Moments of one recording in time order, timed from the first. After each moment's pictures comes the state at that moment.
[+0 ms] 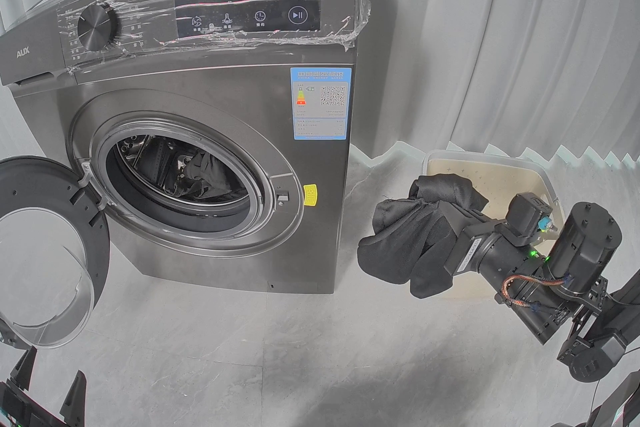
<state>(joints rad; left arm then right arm) 0.00 0.02 -0.02 0.00 0.00 -0.05 0.73 1.73 -0.40 -1.39 -0.36 0.19</state>
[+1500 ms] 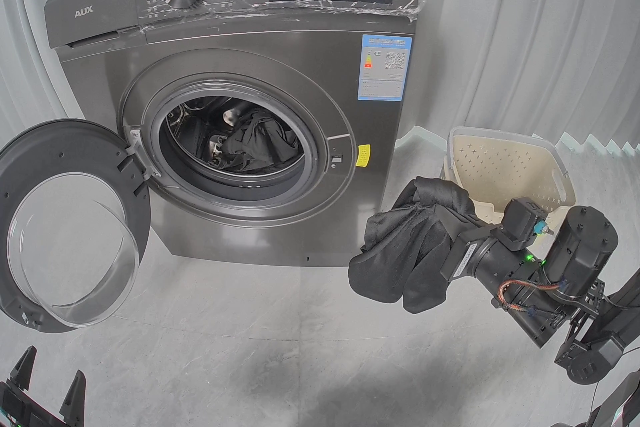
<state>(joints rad) 0.00 0.02 -0.02 0.00 0.00 -0.05 0.74 1.74 -0.40 -1.39 -0.36 0.19</state>
